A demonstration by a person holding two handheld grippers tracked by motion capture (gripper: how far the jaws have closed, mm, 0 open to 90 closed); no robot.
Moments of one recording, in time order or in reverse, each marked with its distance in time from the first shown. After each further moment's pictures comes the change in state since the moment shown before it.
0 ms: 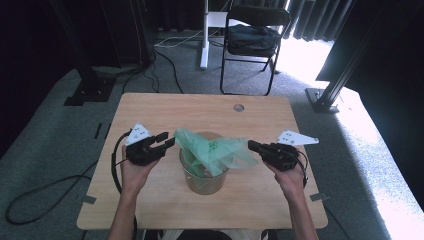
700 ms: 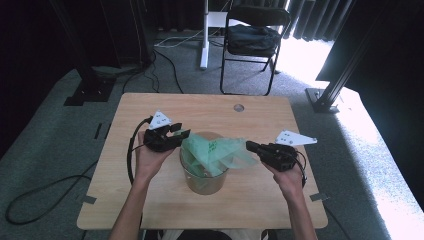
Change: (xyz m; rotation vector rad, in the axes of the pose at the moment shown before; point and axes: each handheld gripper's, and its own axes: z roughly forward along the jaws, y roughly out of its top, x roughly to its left) left arm -0.011 0.029 0.042 0.111 -0.002 0.052; right arm 0.004 0.002 0.002 0.002 0.019 -0.010
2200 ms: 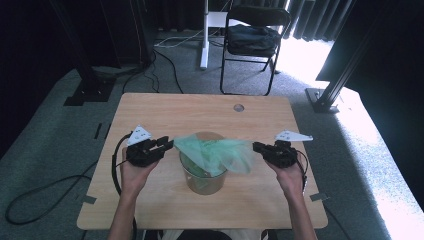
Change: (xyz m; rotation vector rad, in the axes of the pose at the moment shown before) left arm 0.013 -0.045 -0.036 -0.059 0.002 -0.074; right arm -0.032 -0.025 0.012 0.136 -0.167 0.135
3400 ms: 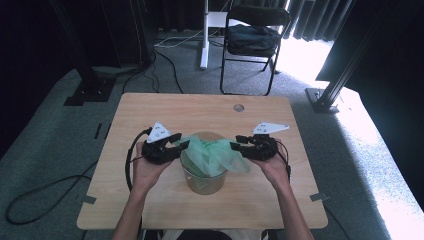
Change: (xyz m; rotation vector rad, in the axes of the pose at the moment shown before) left arm -0.030 0.022 0.025 0.065 -0.012 0.099; right arm 0.030 0.032 0.039 0.045 0.143 -0.155
